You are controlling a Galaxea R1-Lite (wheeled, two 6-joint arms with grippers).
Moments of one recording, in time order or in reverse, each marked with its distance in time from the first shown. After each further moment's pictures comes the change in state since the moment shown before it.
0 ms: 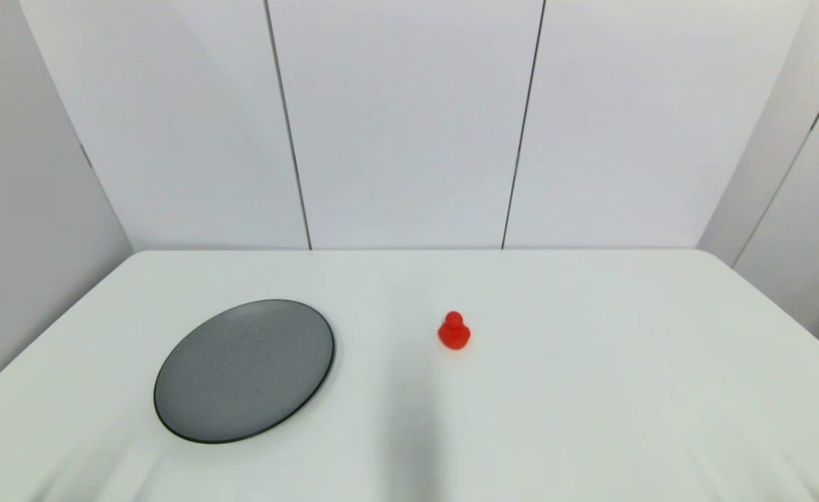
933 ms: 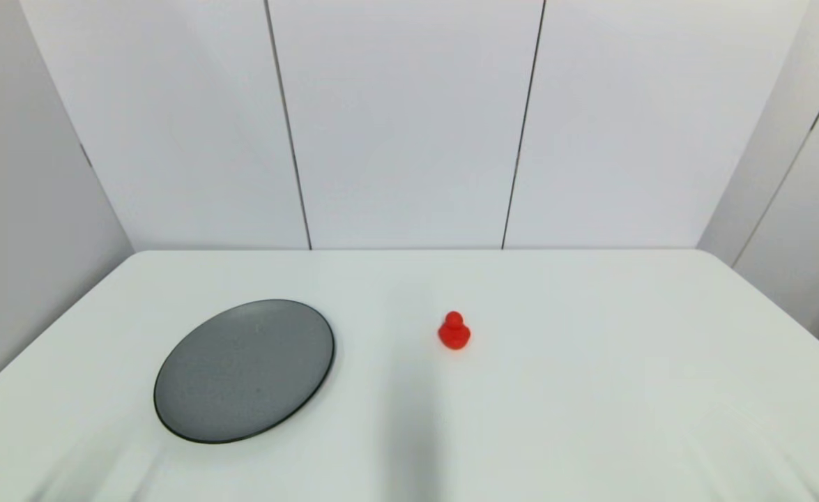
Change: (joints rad) left arm 0.000 0.025 -0.018 0.000 0.010 -0.047; right arm 0.000 0.000 0.000 0.000 -0.001 0.000
